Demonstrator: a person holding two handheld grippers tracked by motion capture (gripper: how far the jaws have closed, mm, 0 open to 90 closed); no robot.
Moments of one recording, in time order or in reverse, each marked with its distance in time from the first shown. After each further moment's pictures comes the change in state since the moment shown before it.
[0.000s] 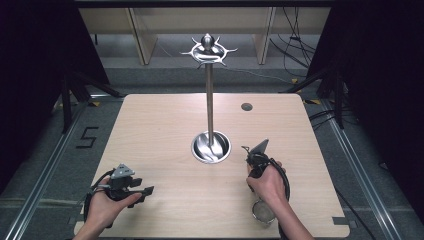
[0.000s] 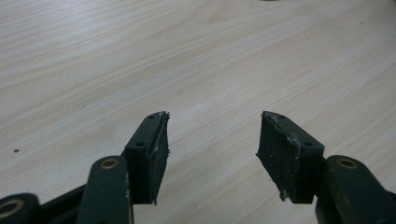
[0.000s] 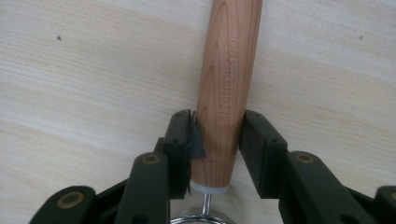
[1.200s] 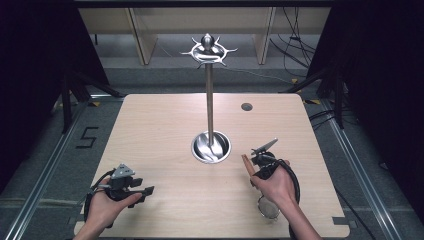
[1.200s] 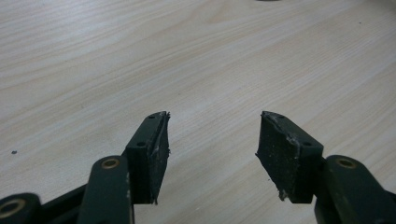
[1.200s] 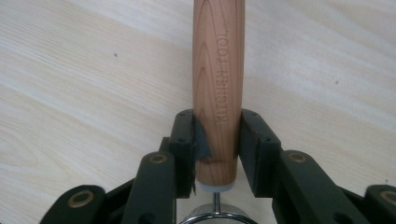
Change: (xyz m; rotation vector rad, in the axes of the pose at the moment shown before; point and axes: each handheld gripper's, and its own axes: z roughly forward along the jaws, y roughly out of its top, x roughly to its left) left arm 0.001 0.000 0.000 0.004 -0.004 0.017; right arm -0.013 -0.020 -0.026 -0.198 0.093 -0.145
